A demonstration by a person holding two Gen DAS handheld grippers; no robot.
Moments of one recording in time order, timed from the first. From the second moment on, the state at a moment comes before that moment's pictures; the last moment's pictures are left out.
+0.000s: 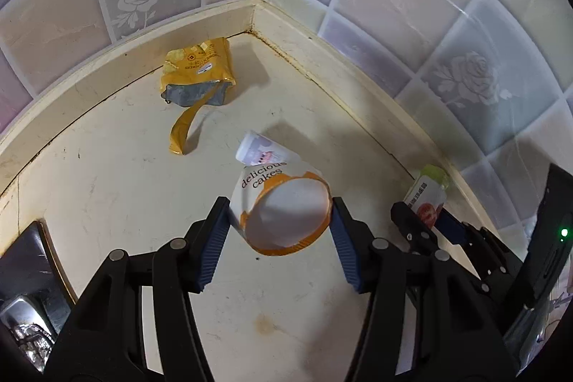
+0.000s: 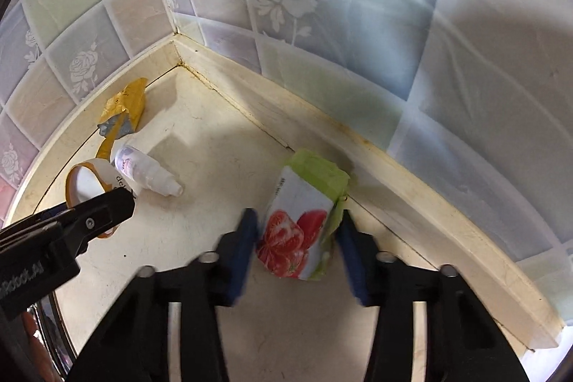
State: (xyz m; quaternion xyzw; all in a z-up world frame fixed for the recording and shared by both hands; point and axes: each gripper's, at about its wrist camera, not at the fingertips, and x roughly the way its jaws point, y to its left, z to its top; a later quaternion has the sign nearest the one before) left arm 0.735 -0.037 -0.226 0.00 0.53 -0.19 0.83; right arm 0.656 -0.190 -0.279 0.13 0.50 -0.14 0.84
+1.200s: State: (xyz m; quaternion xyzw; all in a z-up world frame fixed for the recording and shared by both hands) left arm 0.400 -0.025 -0.042 -0.01 0.43 -0.16 0.89; right arm 0.333 -0.204 -0.089 0.12 0.38 0.07 0.91
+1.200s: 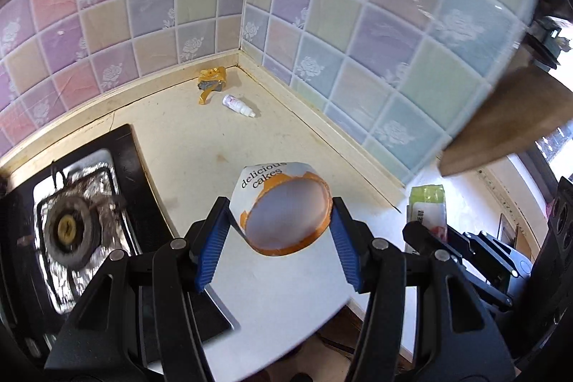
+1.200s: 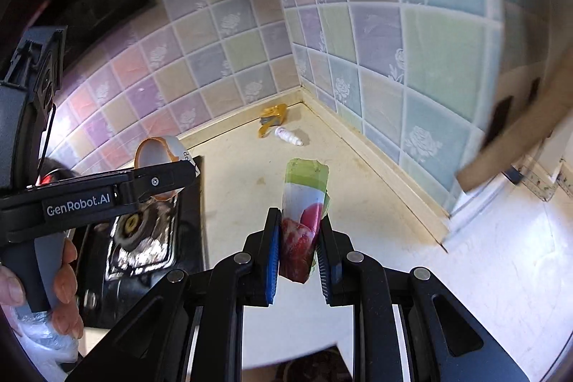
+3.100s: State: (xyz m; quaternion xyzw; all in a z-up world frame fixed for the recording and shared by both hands) left arm 0.171 -0.031 -0.605 -0.02 0.61 -0.17 0.78; right arm 0.080 -0.184 -0.708 0.16 0.65 0.08 0.74
